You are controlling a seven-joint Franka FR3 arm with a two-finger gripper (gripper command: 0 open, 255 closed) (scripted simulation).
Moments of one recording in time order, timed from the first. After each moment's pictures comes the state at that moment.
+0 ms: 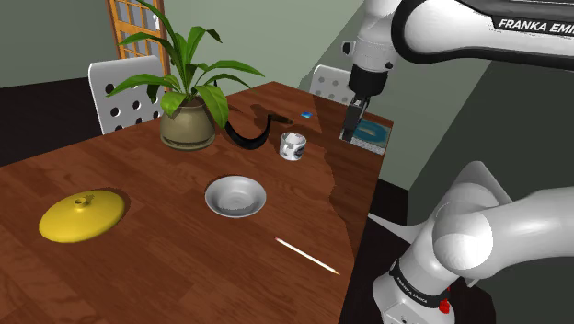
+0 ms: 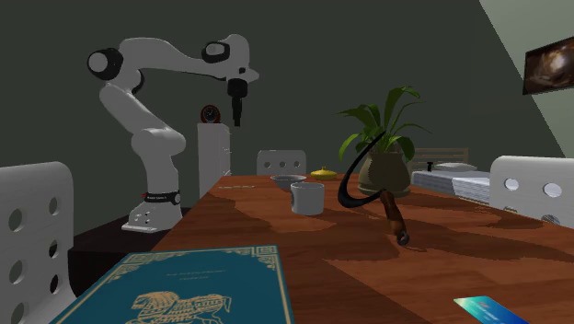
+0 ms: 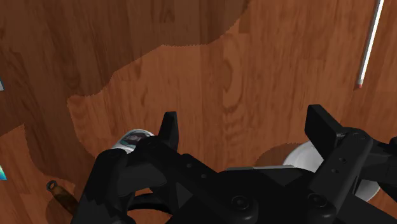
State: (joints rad) arm 0.02 -0.80 0.07 -2.43 -0.12 1.63 -0.17
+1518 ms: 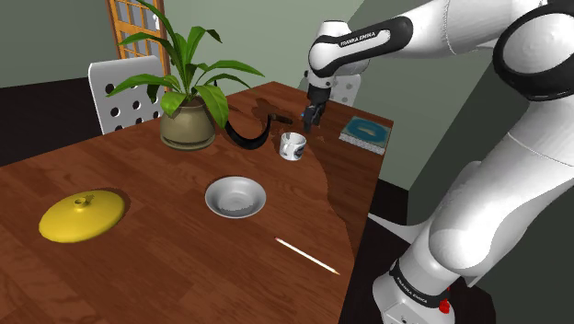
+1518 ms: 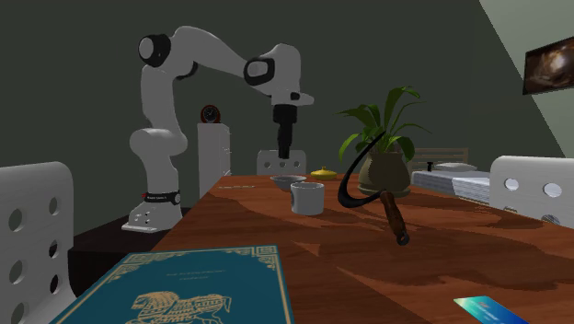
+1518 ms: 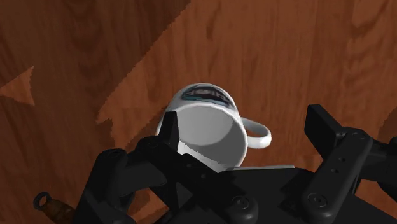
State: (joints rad) arm -0.07 -0.05 -0.21 -2.09 -0.05 2.01 -0.48
